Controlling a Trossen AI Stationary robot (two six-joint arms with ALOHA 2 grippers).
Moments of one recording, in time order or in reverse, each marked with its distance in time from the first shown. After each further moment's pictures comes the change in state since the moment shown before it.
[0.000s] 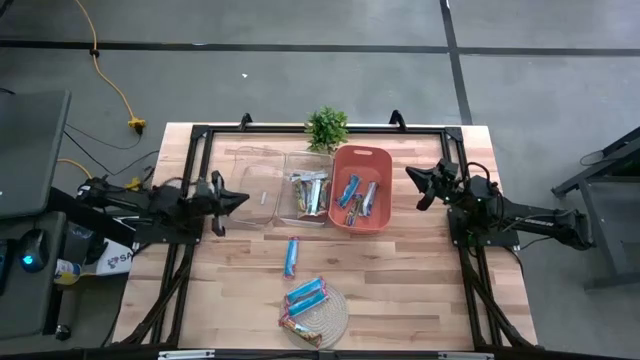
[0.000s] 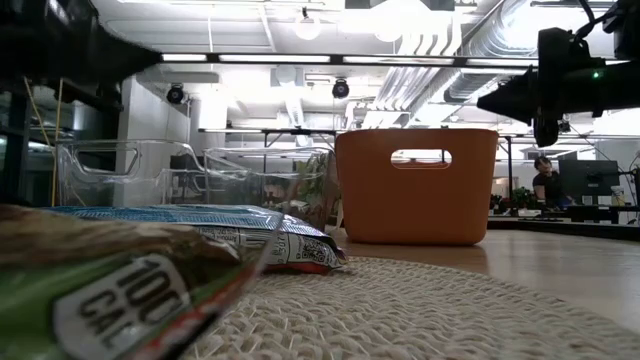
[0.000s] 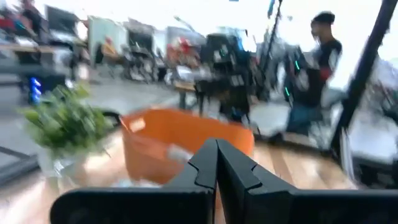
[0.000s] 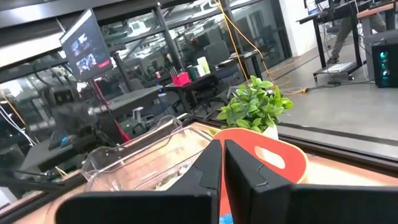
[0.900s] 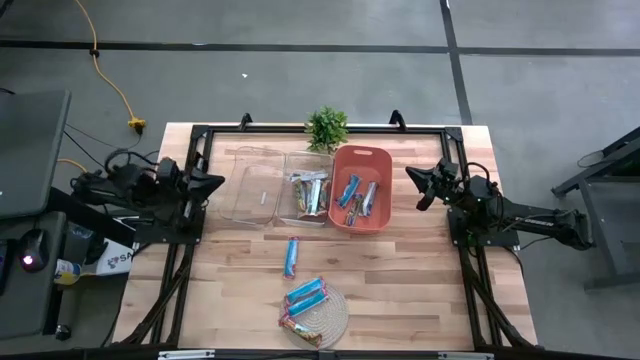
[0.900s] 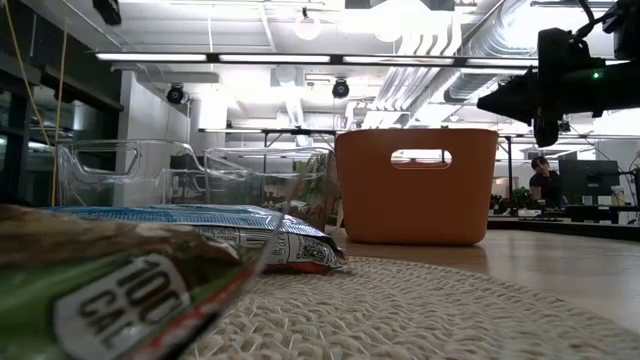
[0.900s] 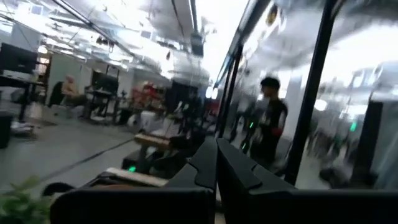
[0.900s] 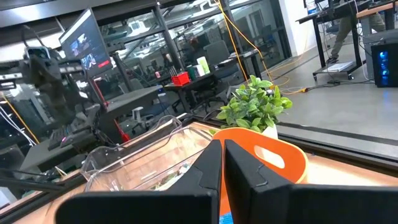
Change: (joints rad) left arm 0.000 0.110 0.342 -0.002 0.133 0.002; right arm 0.000 0.000 0.000 -0.002 0.002 0.001
